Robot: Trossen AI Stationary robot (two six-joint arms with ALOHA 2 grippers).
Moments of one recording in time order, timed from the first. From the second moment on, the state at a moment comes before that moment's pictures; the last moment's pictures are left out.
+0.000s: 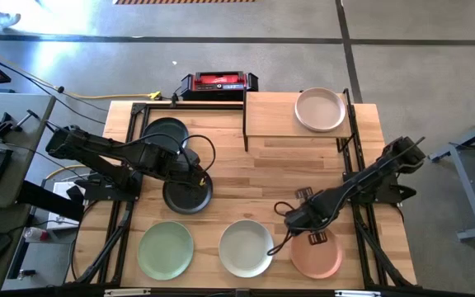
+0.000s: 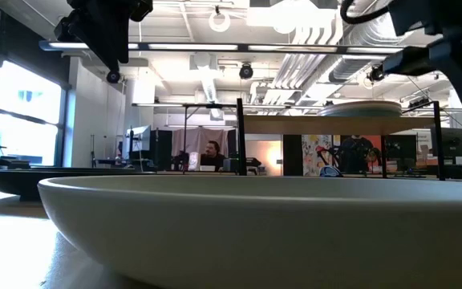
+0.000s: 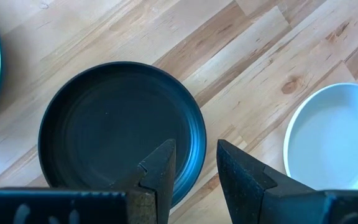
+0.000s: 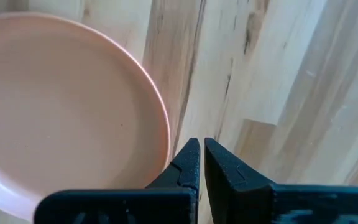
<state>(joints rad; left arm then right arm) -0.21 1.36 1.22 -1.10 -0.22 -1.07 0.53 1.60 1.13 -1.07 0.03 0.31</state>
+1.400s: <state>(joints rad) -0.21 1.36 1.22 -1.09 -0.22 -1.07 0.53 1.81 1.13 -0.90 -0.05 0.16</state>
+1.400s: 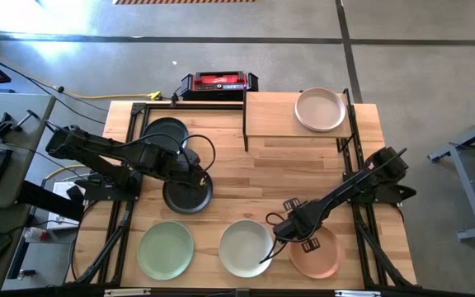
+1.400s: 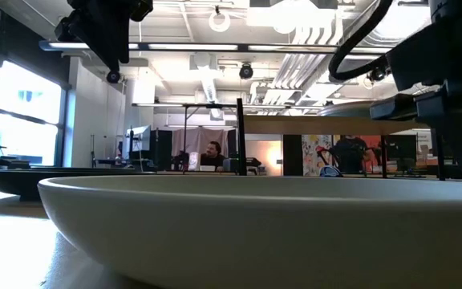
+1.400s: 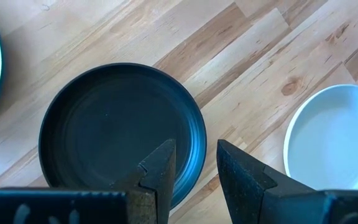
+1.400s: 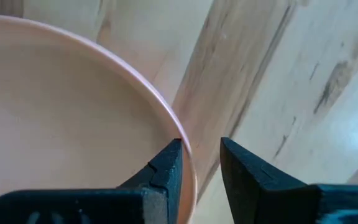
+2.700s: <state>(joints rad) -0.21 1.36 1.22 -1.09 -0.25 -1.02 0.52 1.62 1.13 -1.13 -0.05 0.41</state>
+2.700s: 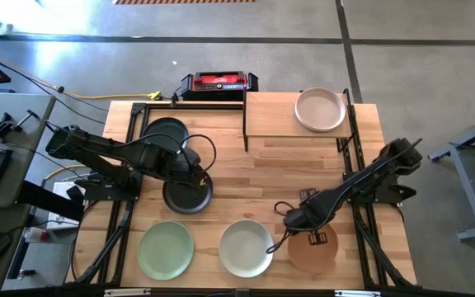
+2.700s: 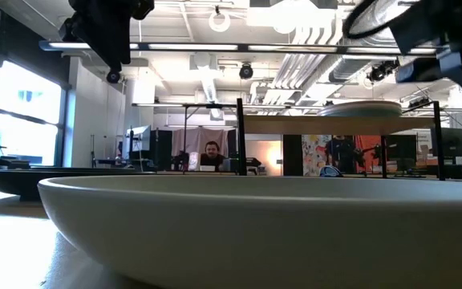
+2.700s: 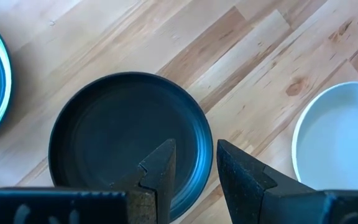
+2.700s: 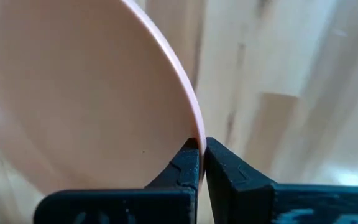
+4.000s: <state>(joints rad) -0.21 1.36 1.22 -1.10 -0.30 -0.47 -0.16 0.89 1.13 -1.26 0.38 1.26</state>
